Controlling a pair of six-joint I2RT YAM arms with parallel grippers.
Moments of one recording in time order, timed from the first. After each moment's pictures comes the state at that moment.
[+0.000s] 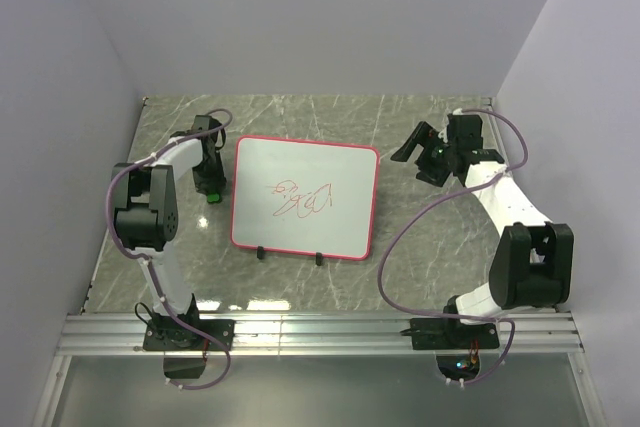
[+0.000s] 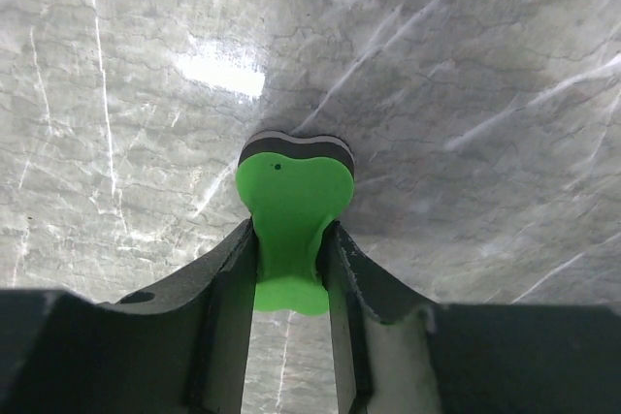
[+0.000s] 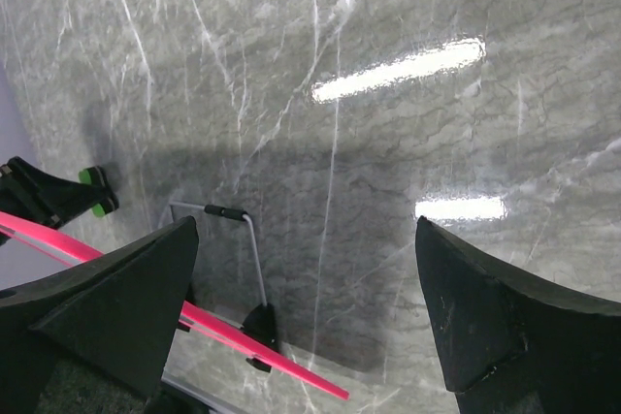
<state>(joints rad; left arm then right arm) -0.06 1.91 1.32 -0.67 -0.16 -0.30 0.03 1.47 1.09 -0.42 -0.34 0.62</state>
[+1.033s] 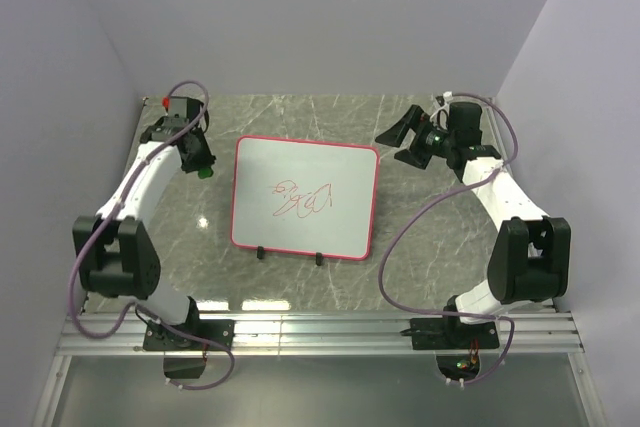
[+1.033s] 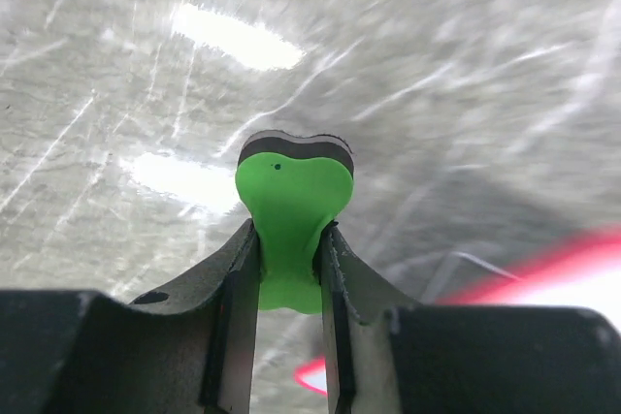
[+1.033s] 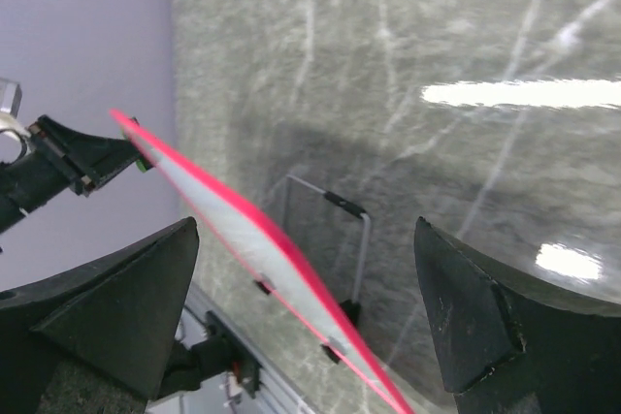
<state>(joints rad) -0.07 1.57 1.32 -0.73 -0.19 -0.42 0.05 1.51 1.12 -0.21 -0.63 0.68</state>
